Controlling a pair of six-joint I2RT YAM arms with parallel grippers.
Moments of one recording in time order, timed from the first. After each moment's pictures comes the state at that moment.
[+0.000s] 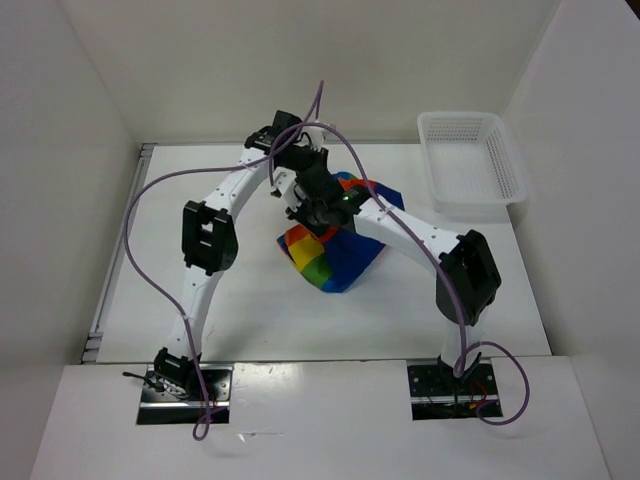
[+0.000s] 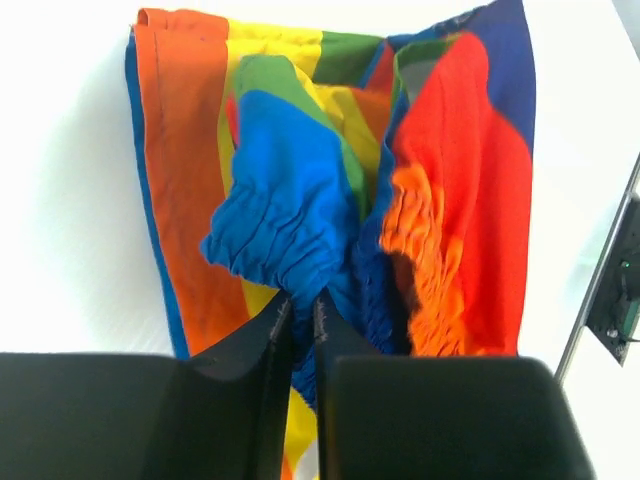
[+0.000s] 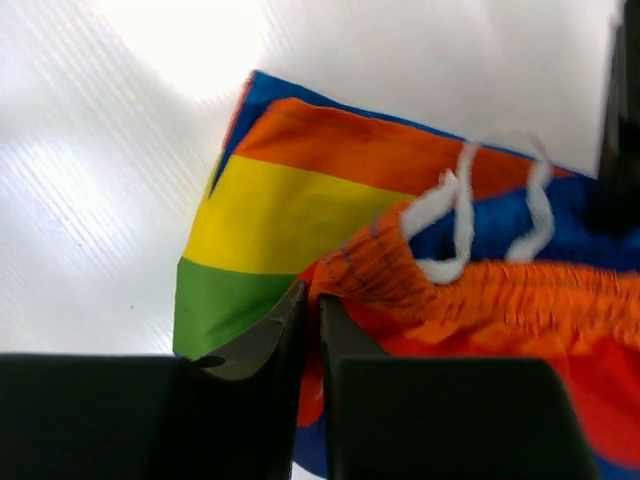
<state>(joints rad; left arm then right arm) -0.36 2.45 2.39 -0.81 0.75 0.05 0.77 1.84 1.58 -0.59 0.00 -0.29</state>
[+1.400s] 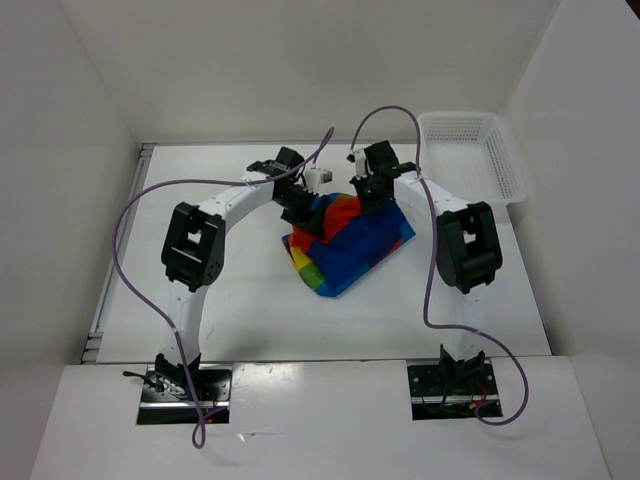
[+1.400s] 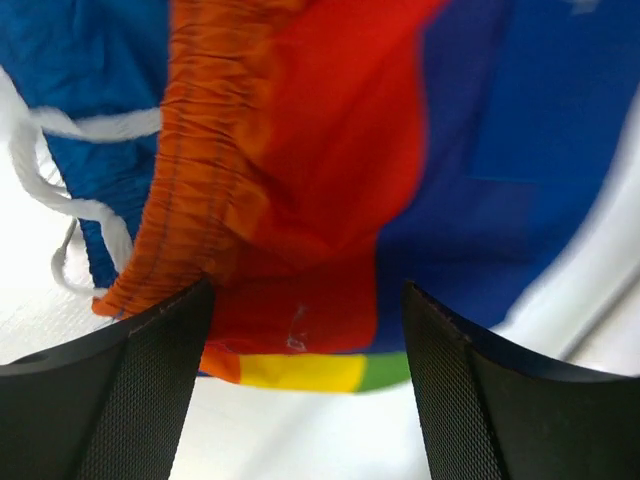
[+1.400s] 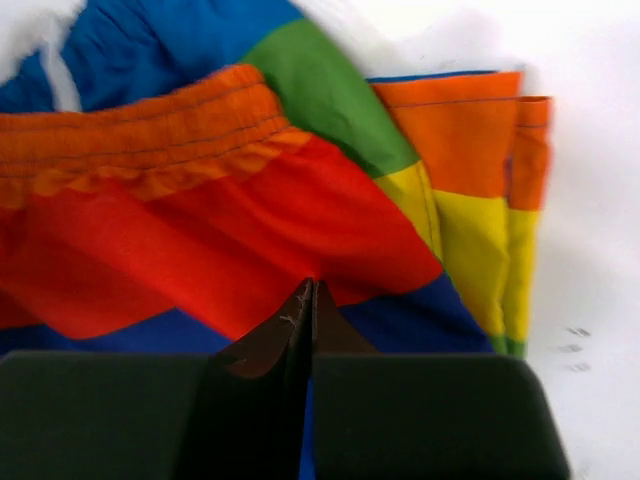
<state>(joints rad) -0.43 2.15 1.81 -0.78 0.52 0.07 0.34 2.00 1.58 -0.55 -0.12 -0.09</state>
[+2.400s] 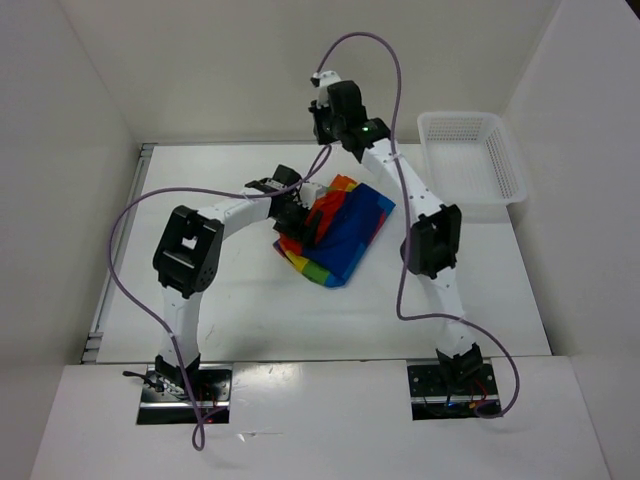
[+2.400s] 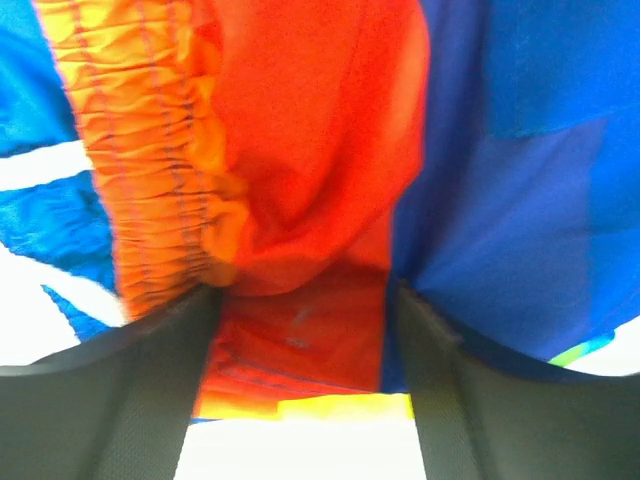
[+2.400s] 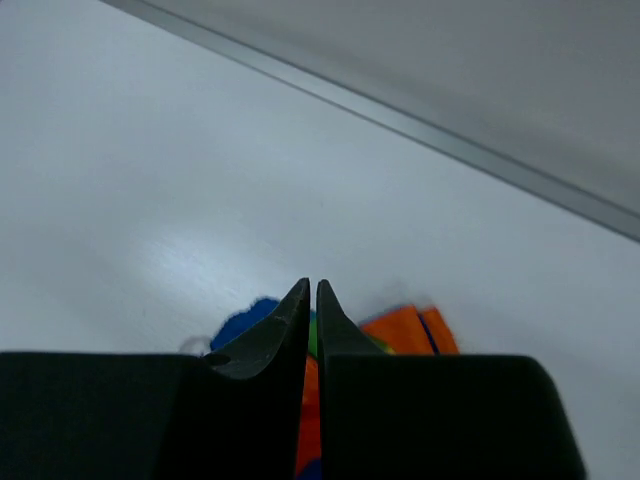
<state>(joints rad) -0.44 2.10 1.55 -0.57 0.34 0.07 0.48 2.37 2.50 -0.57 -0.02 0.04</state>
